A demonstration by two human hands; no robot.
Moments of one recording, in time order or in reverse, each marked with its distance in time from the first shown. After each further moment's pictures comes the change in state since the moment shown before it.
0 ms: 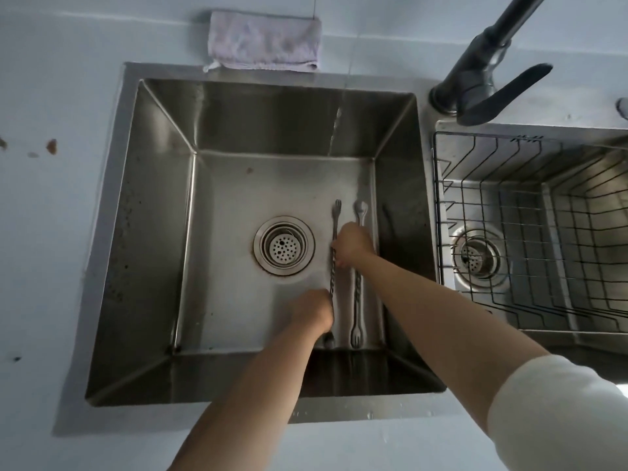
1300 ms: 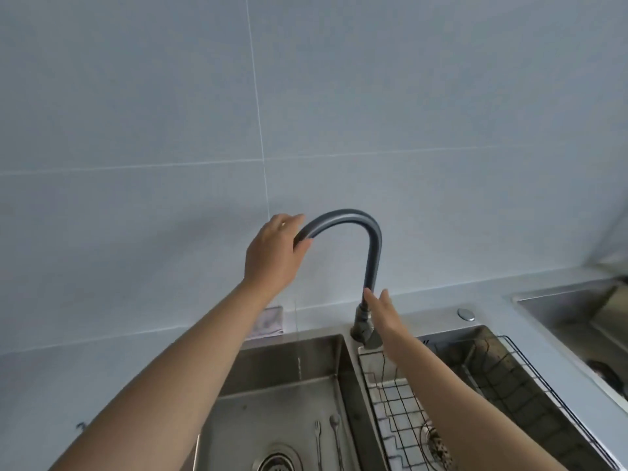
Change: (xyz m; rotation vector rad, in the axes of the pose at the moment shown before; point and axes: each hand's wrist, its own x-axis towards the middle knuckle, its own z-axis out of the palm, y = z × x) left_hand -0.218 0.129 -0.344 0.022 1.228 0.675; right_hand -0.169 -0.064 -0.261 0.939 0.351 -0.231
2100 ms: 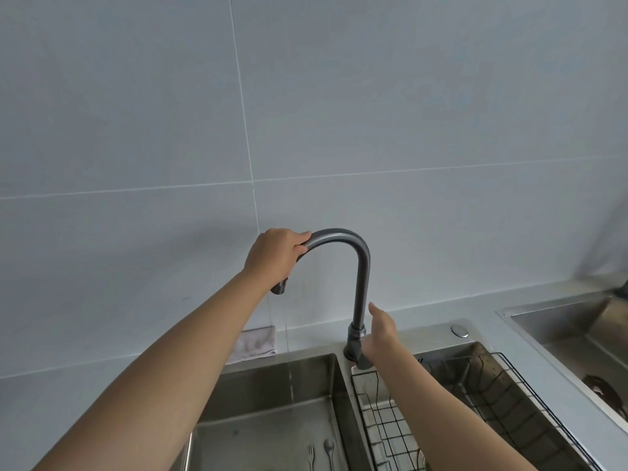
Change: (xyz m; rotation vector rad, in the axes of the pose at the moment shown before) left_hand 0.042 0.011 0.001 0.044 -0.159 0.063; right_hand 0.010 -0.021 -0.008 0.786 0.115 0.327
